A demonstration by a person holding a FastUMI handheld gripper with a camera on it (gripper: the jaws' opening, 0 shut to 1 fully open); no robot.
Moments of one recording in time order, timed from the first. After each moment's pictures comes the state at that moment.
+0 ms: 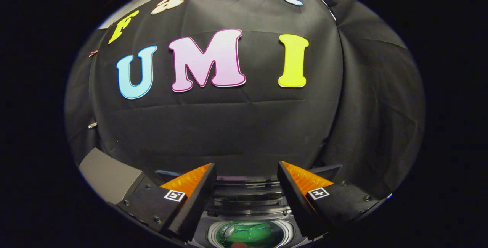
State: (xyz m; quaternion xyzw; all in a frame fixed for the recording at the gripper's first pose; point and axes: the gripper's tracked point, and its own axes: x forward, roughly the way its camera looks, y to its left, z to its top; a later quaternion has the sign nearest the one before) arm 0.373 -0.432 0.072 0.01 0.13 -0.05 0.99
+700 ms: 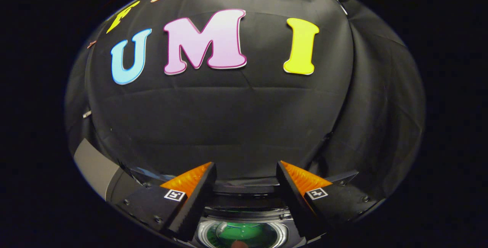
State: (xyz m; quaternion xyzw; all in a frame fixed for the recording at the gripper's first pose) arm 0.409 -0.447 0.032 0.01 0.18 -0.05 0.98
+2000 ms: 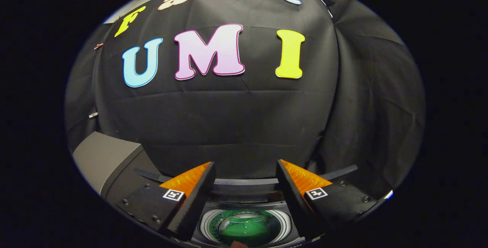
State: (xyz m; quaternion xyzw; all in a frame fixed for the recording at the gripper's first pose) arm 0.313 -0.438 0.022 0.00 0.13 -0.04 0.99
